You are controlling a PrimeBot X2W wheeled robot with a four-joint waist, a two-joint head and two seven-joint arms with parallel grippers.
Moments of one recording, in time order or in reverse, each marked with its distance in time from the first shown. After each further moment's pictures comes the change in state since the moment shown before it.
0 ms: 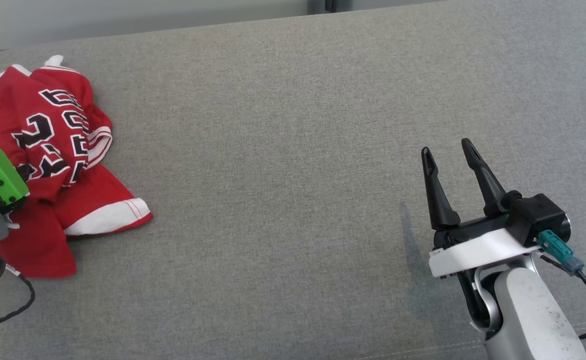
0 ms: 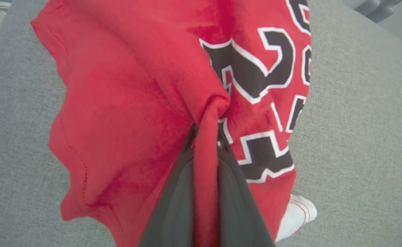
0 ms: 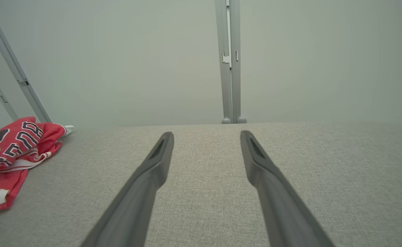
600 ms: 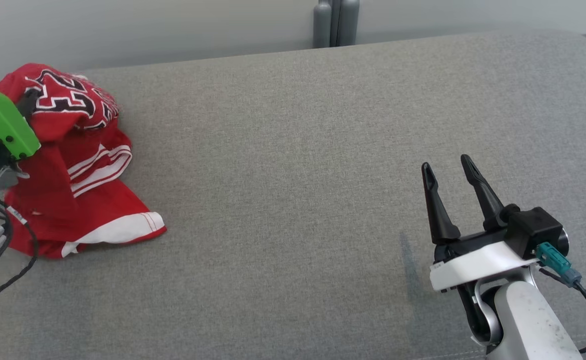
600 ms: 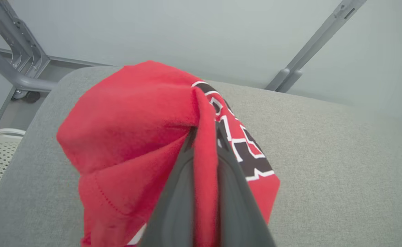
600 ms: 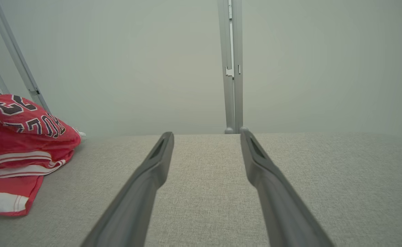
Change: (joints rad) left arm -0.023 0.009 -0.089 -0.222 -0.040 -0.017 -0.133; right arm 0.037 -0.001 -0.002 0.007 0.010 0.000 0.000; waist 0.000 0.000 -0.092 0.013
